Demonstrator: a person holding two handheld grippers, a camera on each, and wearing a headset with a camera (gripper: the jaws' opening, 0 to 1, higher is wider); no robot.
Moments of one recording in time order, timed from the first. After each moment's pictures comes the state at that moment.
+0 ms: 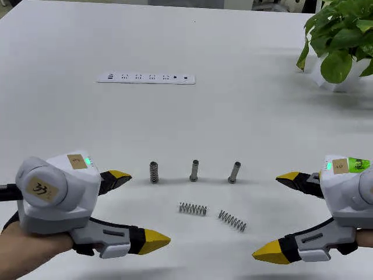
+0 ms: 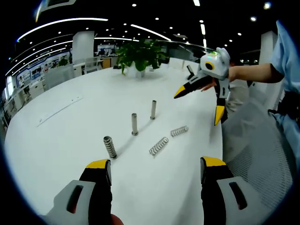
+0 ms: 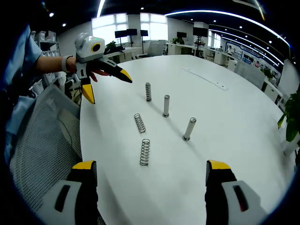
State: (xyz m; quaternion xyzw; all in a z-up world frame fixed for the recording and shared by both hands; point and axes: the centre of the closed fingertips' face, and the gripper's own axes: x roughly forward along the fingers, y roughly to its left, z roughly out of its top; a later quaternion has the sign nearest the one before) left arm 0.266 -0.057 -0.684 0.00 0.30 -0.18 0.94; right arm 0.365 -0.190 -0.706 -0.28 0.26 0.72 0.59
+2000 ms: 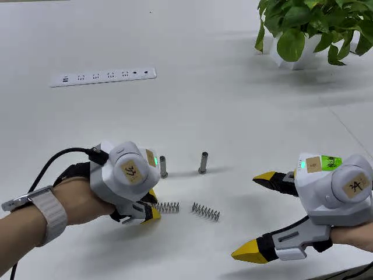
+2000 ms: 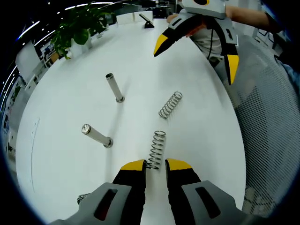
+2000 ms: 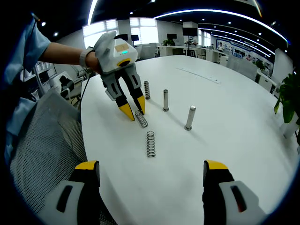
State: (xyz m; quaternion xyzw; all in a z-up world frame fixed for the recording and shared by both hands) left arm 0.315 -0.085 -0.752 0.20 0.46 -0.33 0.80; right arm 0.358 -0.209 -0.710 -0.24 0.27 0.70 0.62
